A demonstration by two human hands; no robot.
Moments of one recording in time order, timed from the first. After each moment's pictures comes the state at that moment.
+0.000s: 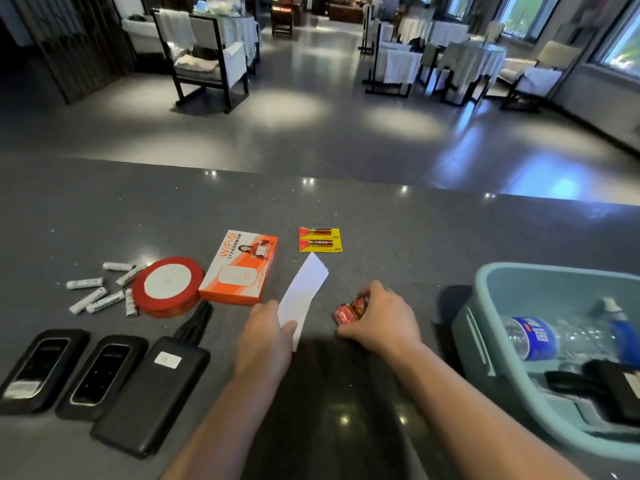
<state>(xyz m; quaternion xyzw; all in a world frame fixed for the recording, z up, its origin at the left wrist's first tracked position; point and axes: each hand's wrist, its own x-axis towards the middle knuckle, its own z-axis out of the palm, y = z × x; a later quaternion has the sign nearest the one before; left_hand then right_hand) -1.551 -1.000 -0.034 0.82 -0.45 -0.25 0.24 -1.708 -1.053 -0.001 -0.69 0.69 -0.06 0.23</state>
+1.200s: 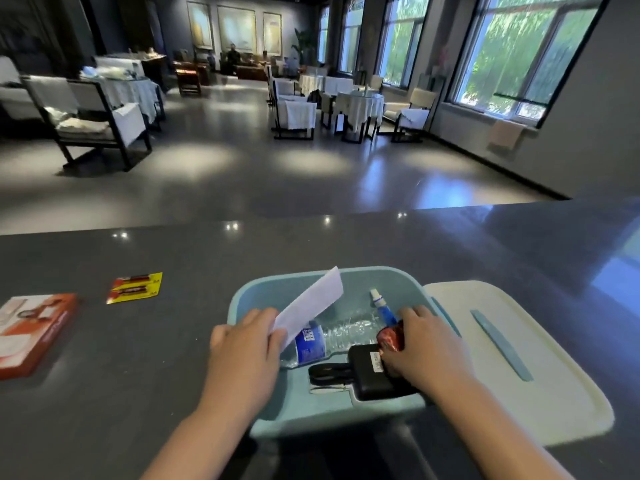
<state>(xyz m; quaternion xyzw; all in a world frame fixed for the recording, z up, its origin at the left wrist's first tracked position) -1.822 -1.003 0.039 0.63 -0.71 -0.07 0.30 -2.053 -1.005 0.061 -0.65 0.76 -0.05 0.04</state>
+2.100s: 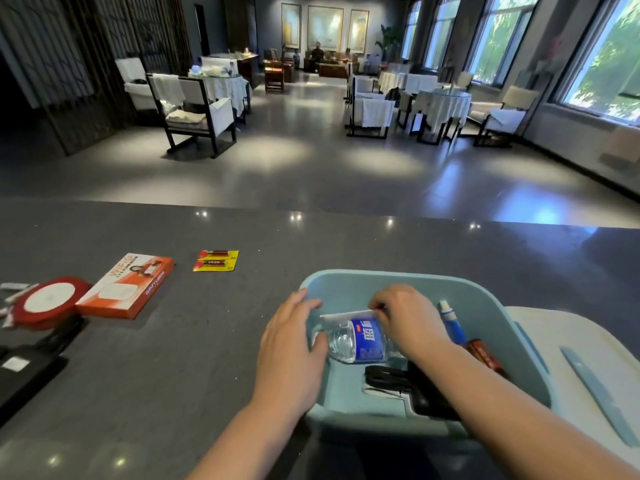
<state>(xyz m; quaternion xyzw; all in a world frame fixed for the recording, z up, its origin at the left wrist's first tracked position) -1.811 -0.989 0.025 0.67 -0.60 -0.18 0.40 -1.984 -1.085 0.030 -0.81 0.57 -0.11 0.06</state>
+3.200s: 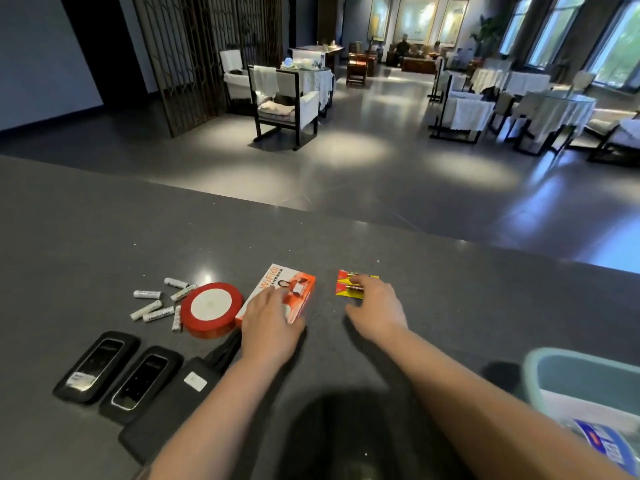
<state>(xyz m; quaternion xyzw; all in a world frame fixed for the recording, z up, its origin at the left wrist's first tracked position) -1.507 -1.044 -0.013 0.83 -0.47 -0.09 0.29 -1.656 -1.140 0.004 -0.79 0.54 -0.15 0.23</state>
